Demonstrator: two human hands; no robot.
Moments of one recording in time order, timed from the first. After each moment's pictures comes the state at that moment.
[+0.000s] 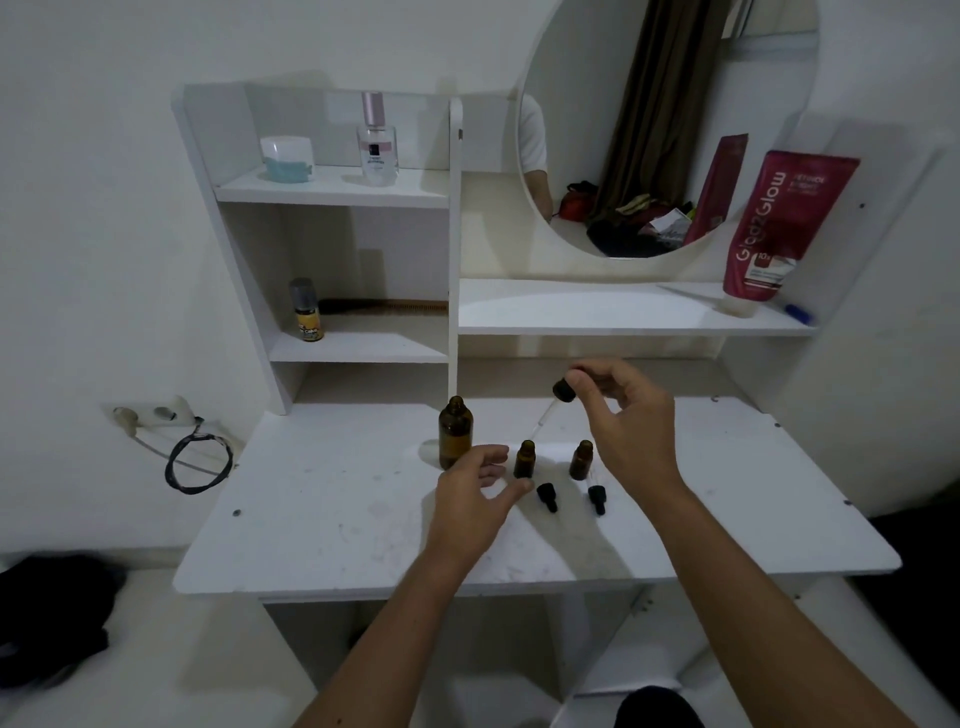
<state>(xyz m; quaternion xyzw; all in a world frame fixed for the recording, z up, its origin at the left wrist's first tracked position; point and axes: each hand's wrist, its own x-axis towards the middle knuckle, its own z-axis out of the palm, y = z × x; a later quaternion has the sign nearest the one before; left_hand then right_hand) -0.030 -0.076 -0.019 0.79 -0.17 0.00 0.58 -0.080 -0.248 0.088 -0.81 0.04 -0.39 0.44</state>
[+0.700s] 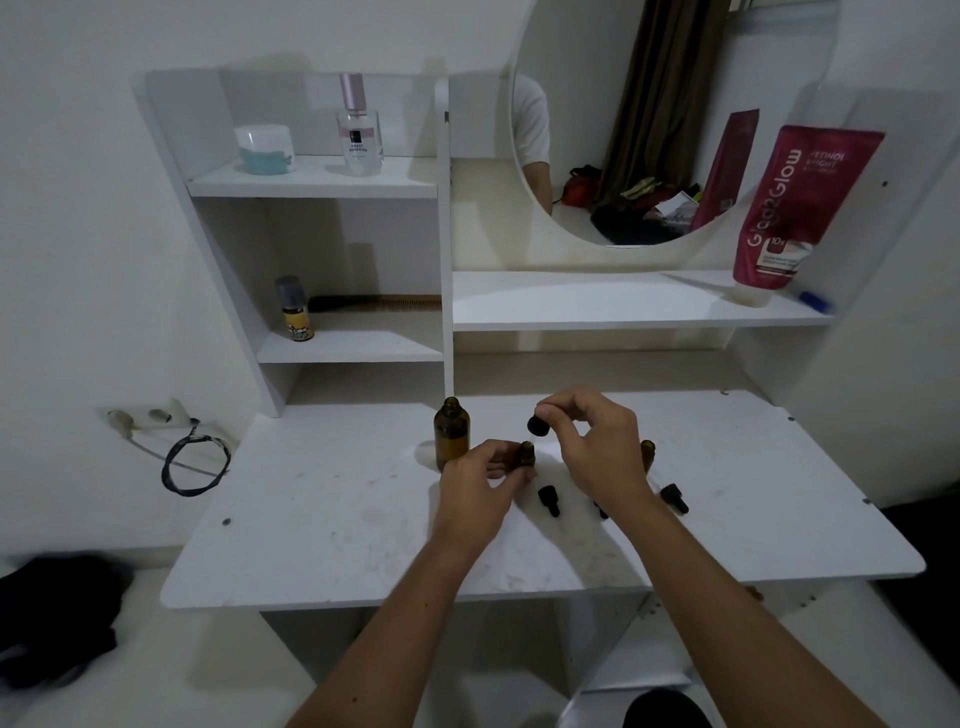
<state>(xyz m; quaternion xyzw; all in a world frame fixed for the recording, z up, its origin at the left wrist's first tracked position) -0.009 -0.094 -0.024 0.80 -0.20 0.02 0.57 -0.058 -0.242 0.048 -0.85 0.02 -0.34 0.40</state>
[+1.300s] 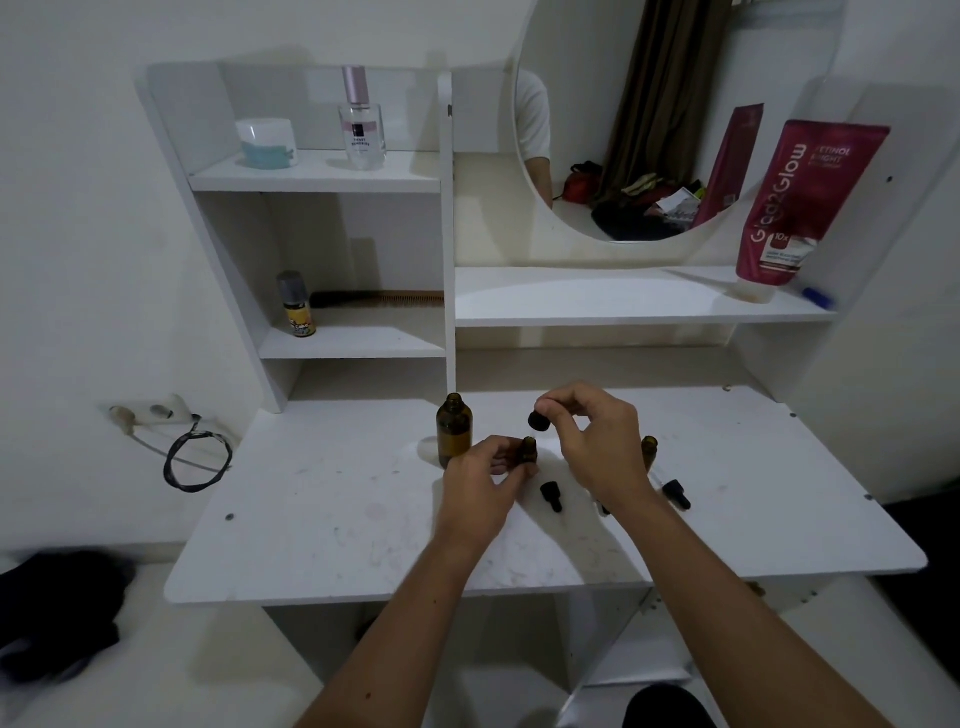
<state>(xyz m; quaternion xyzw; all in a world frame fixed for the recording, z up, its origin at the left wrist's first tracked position) -0.010 -0.094 -0.025 0.81 -0.21 0.03 0.55 -0.056 -0.240 0.047 -0.85 0.02 -0.34 0.41</state>
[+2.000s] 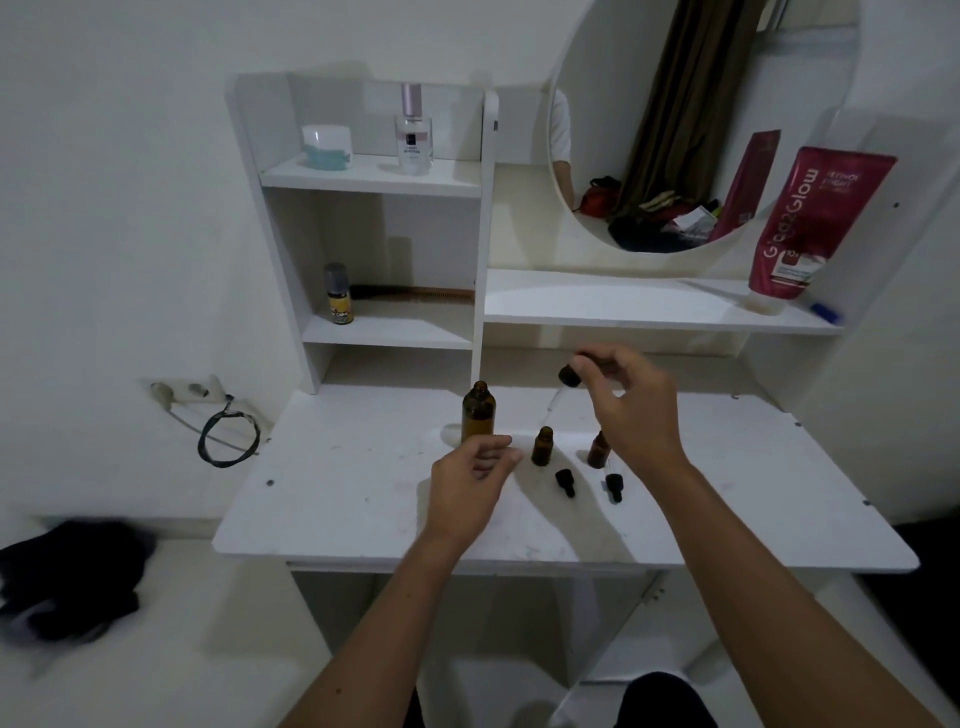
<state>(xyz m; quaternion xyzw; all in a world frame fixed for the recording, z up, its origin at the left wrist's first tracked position) -0.033 -0.047 -0.017 0.76 -0.14 0.02 0.64 -0.072 -0.234 0.094 -0.84 0.01 -0.37 0.40</state>
